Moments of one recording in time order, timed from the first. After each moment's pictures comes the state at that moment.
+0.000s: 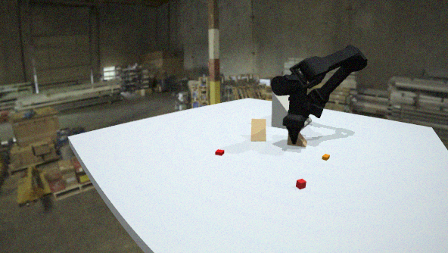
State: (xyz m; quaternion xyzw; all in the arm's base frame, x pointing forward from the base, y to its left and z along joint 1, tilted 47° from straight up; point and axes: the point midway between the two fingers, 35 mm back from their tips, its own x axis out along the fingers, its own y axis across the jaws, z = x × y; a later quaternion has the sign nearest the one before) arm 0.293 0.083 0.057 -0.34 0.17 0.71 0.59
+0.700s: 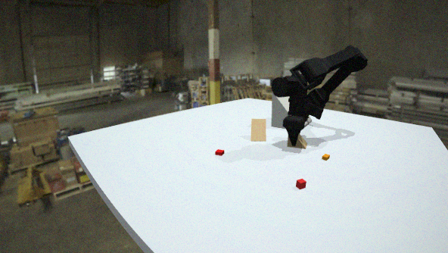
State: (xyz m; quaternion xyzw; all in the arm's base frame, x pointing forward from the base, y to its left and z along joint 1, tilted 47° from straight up) arm 0.292 0.086 0.054 -0.34 0.17 0.71 0.59
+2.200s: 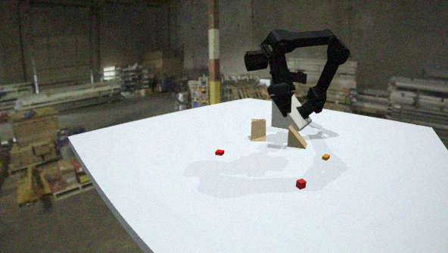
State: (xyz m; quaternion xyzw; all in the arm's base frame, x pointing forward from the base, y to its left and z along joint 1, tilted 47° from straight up) arm 0.309 -0.005 0.086 -0.27 0.08 0.73 0.62
